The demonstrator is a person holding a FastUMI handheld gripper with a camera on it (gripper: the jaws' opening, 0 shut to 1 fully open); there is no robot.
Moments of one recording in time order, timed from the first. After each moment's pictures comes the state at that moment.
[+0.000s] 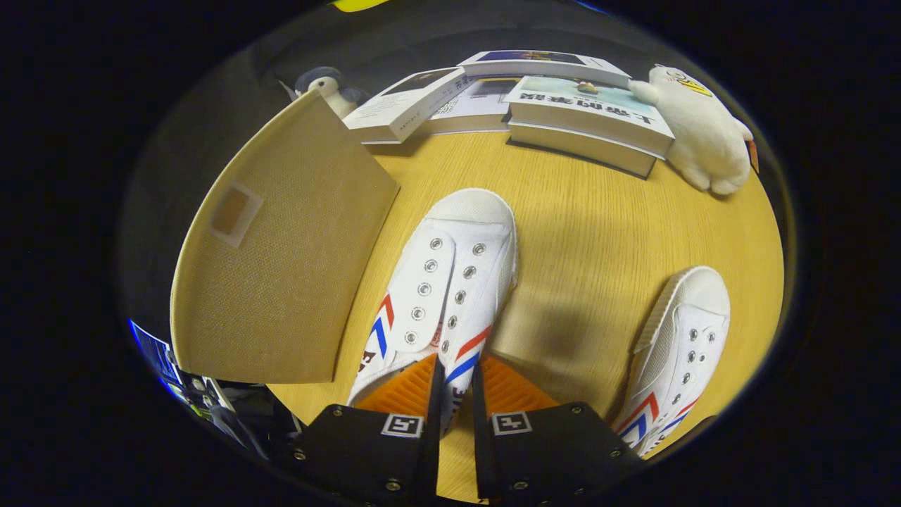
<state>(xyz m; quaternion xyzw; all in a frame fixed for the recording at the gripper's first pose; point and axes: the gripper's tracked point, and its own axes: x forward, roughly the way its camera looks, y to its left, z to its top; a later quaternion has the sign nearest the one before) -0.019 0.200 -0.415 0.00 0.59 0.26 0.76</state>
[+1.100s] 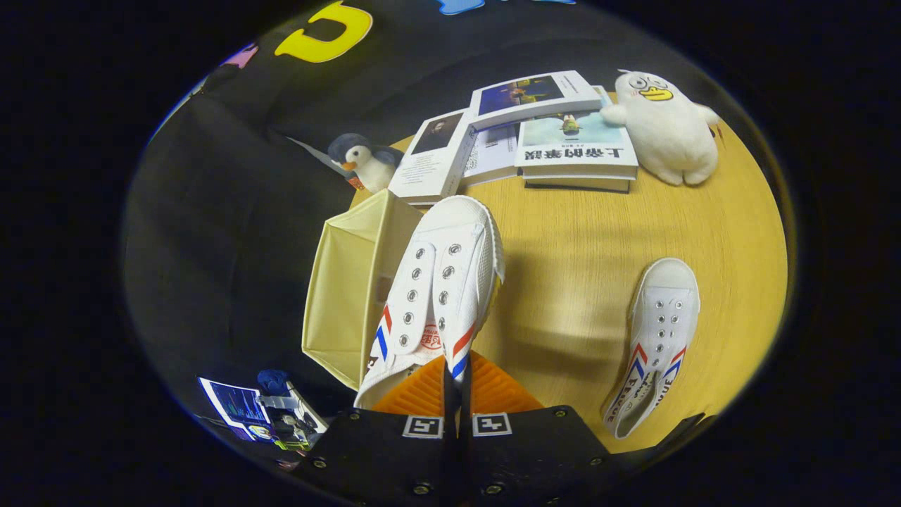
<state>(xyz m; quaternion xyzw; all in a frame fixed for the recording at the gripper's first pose) -0.012 0.218 -0.270 0.15 0.59 0.29 0.74</state>
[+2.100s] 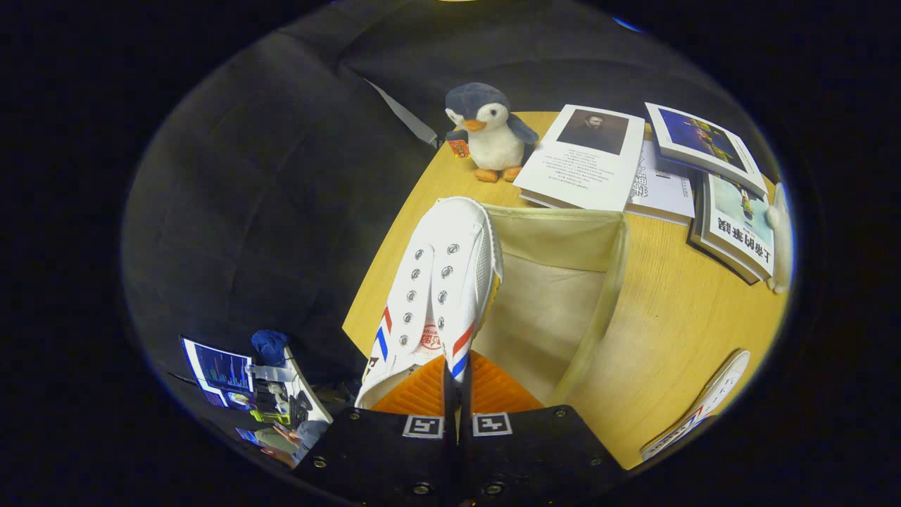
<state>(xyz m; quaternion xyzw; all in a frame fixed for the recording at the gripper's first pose) -0.019 0.405 -0.252 0.04 0.60 0.39 0.70</state>
